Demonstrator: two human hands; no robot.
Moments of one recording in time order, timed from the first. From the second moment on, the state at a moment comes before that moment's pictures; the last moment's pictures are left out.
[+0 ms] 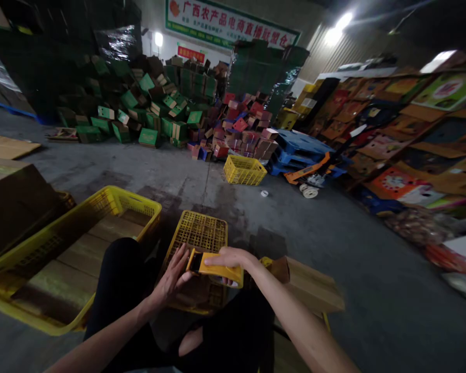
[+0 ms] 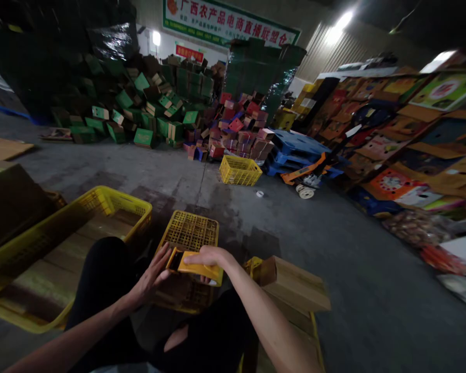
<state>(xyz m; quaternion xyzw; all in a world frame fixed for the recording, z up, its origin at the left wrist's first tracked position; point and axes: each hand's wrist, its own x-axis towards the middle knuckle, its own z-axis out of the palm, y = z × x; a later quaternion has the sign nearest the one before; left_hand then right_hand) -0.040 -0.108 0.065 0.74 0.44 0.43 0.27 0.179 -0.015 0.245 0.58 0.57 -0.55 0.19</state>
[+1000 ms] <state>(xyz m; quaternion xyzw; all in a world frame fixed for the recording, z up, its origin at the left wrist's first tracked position) -0.094 -0.070 0.074 0.92 0.28 0.24 0.13 0.219 -0.037 0.238 0.58 0.58 -0.54 0.16</state>
